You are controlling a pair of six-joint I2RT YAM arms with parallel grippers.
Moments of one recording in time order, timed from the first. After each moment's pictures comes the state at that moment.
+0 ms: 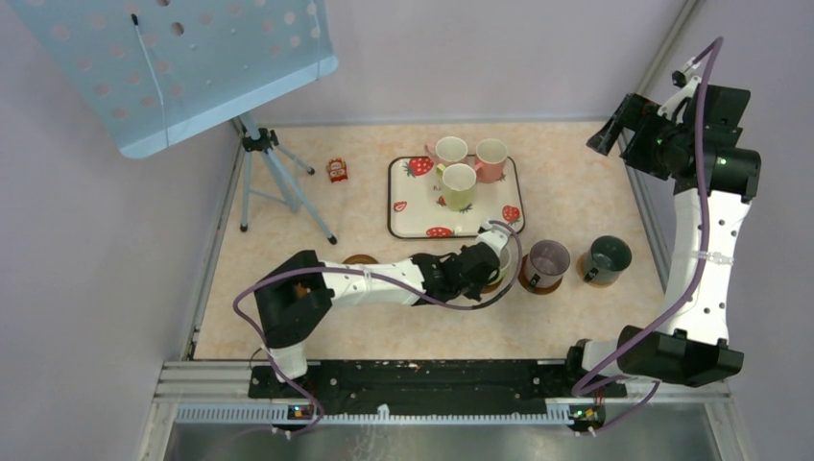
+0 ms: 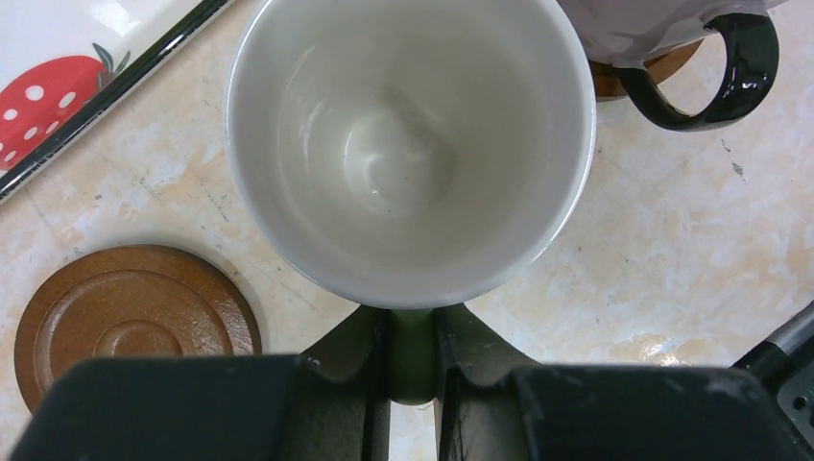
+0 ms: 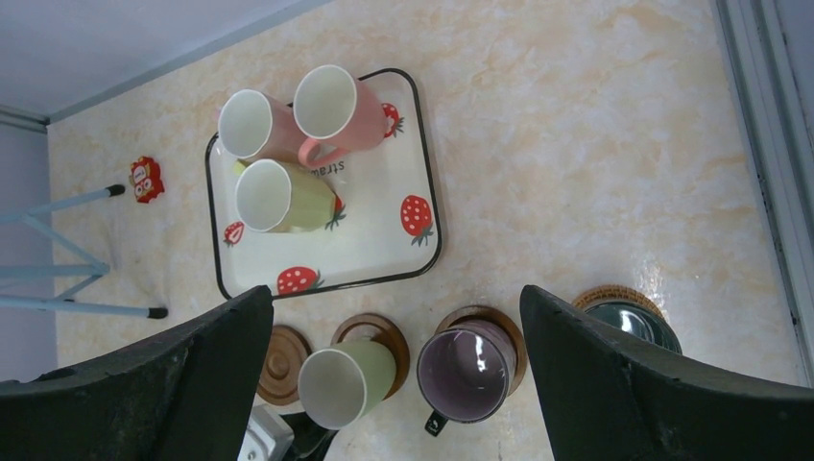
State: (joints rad) left arm -1.18 1.80 1.21 -0.19 -0.29 -0.42; right arm -0.25 1.33 1.79 -1.06 -0.31 0.25
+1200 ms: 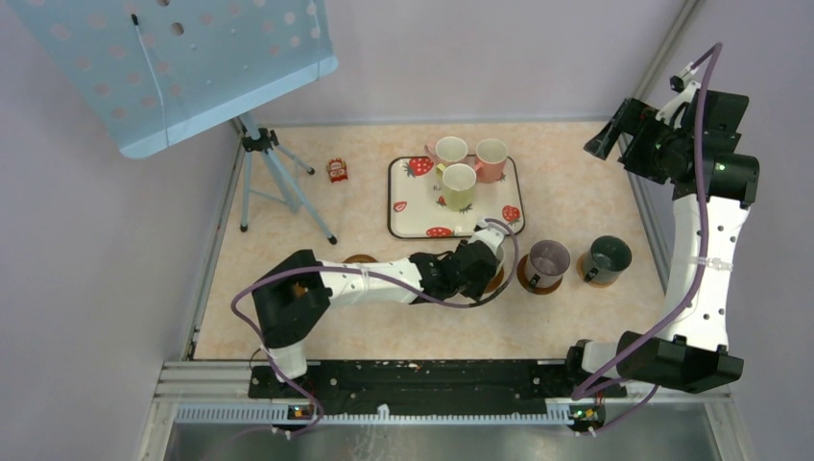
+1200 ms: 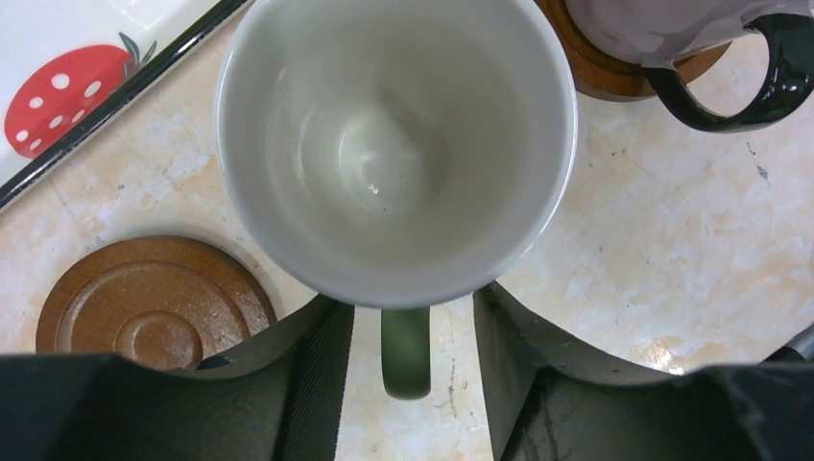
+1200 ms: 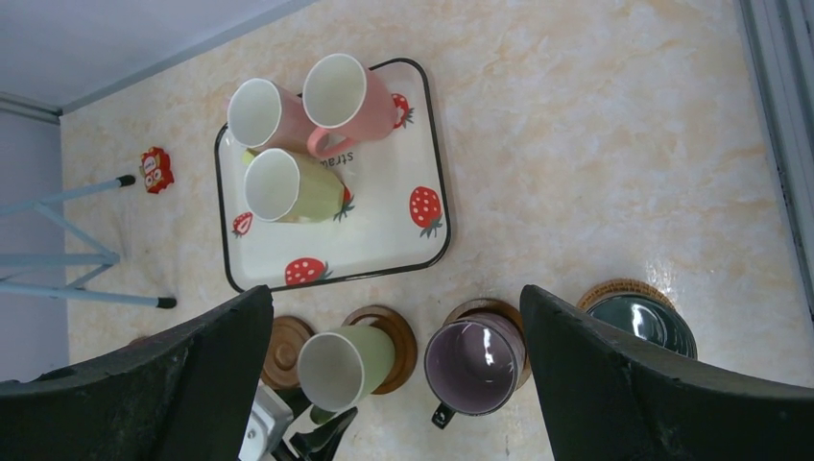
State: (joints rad) left arm -1.17 1.80 1.20 -0.19 -0.31 -0.42; right arm -0.25 1.30 1.75 -1.06 -0.33 0.26
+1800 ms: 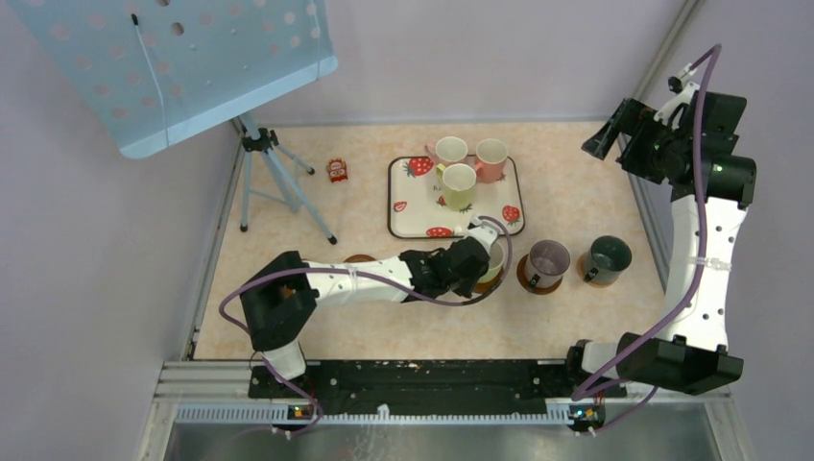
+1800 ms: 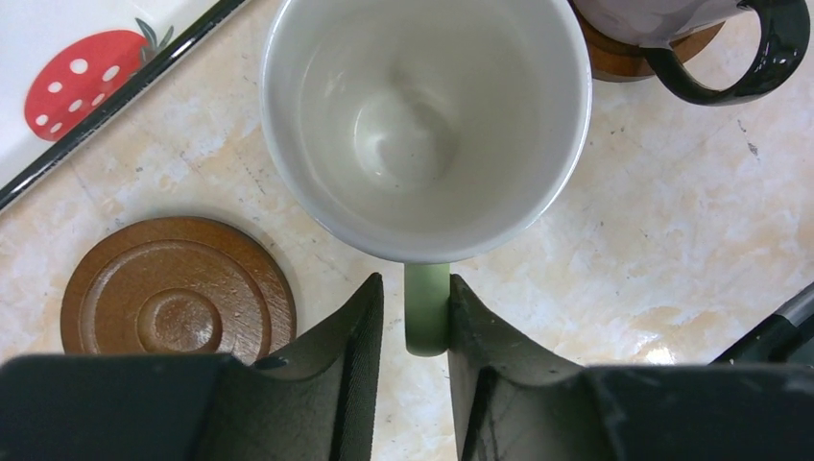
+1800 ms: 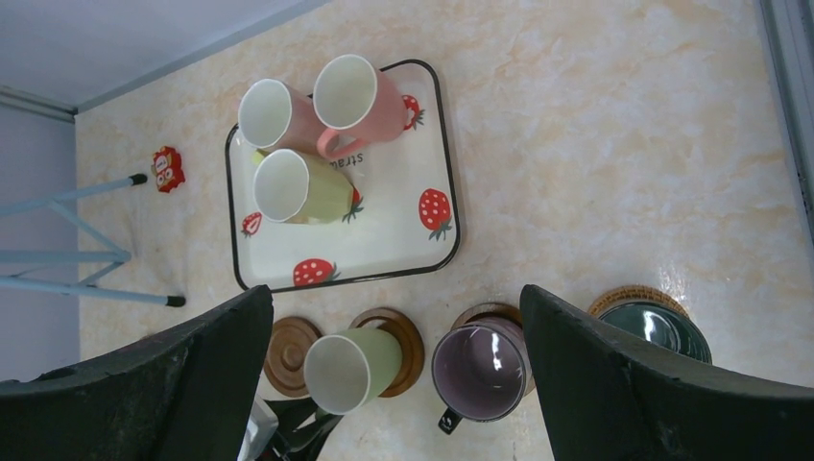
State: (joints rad) left arm -1.15 1.73 1.17 -0.23 -0.27 -0.42; right arm -0.25 1.29 1.73 -1.03 -0.35 0.27
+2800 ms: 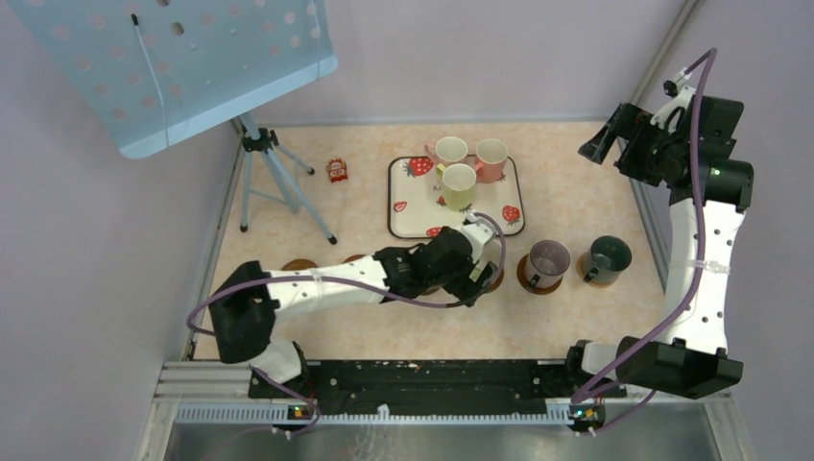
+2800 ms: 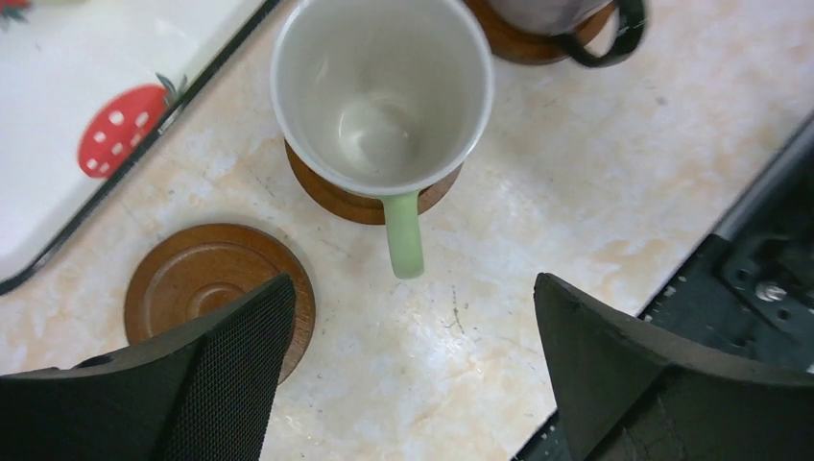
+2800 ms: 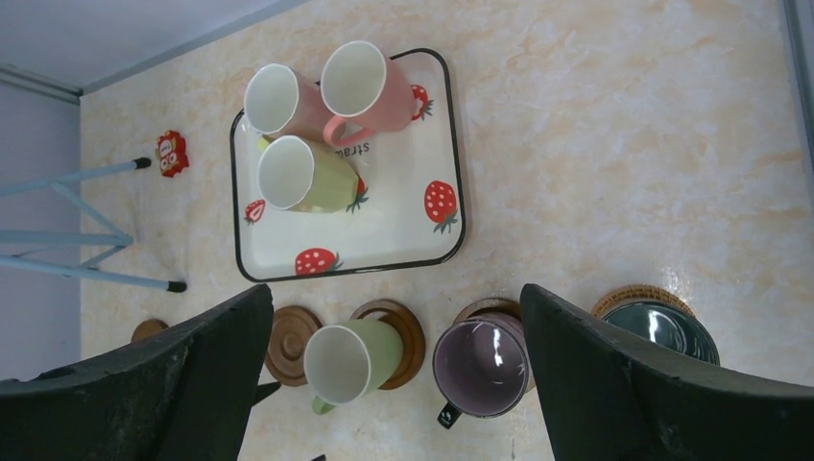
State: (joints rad) left arm -1.14 1.61 1.12 -0.24 -0.19 -0.30; right arm -0.25 1.28 1.69 -1.01 -0.38 0.25
